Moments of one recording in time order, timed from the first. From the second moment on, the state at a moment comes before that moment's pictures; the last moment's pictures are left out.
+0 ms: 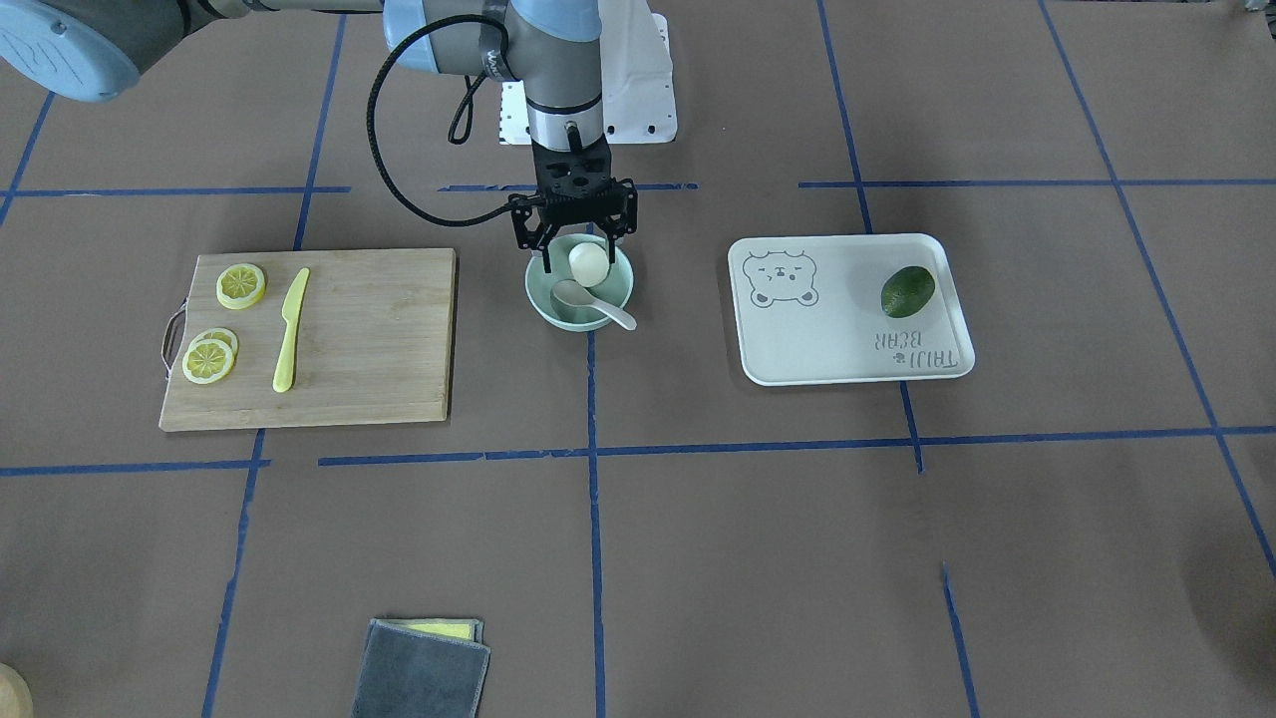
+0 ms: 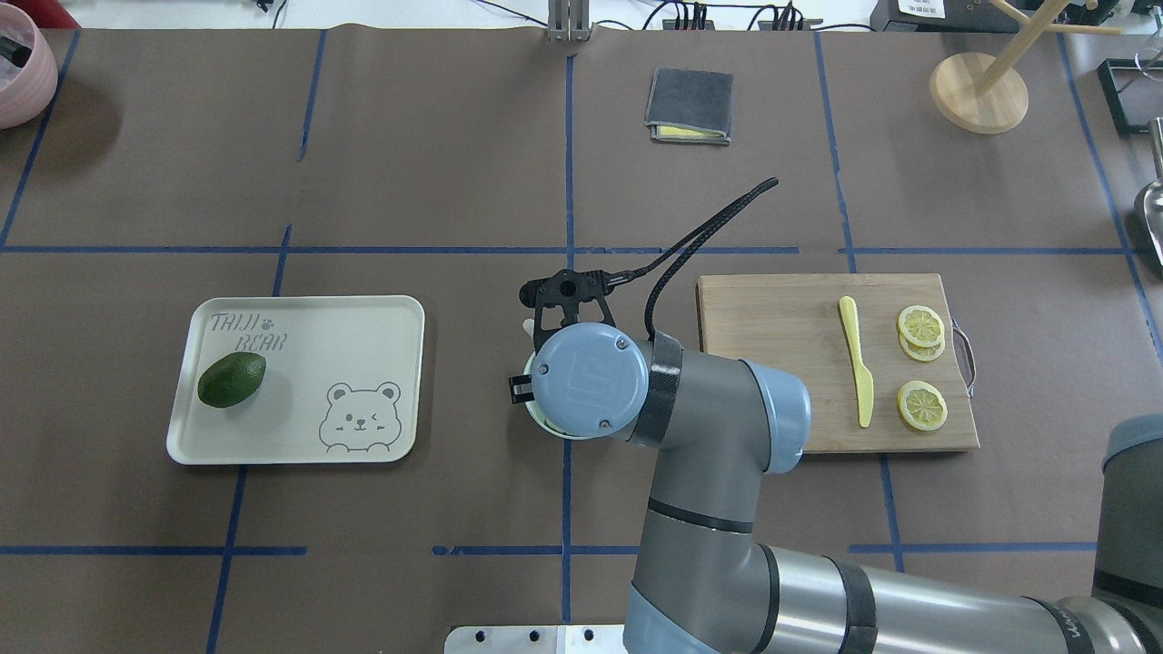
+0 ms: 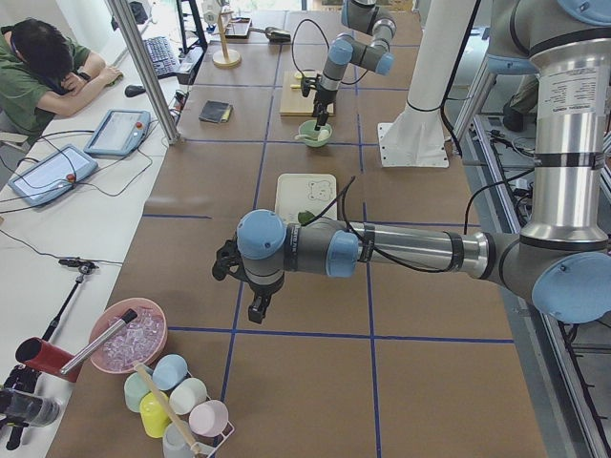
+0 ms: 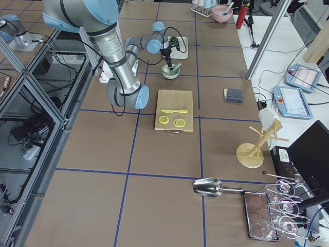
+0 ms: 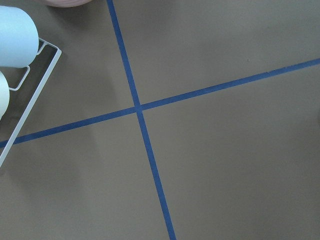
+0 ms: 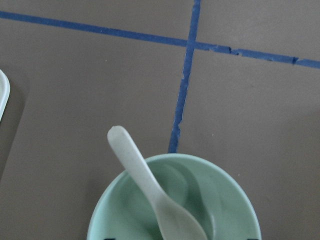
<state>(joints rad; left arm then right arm) -1.59 -1.51 -1.72 -1.59 -2.45 0.21 0.37 -0.84 1.74 -1.62 1.57 1.15</state>
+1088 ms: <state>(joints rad) -1.59 -1.48 -1.70 -1.57 -2.43 0.20 1.26 -1.17 1.67 -1.62 2.24 0.05</state>
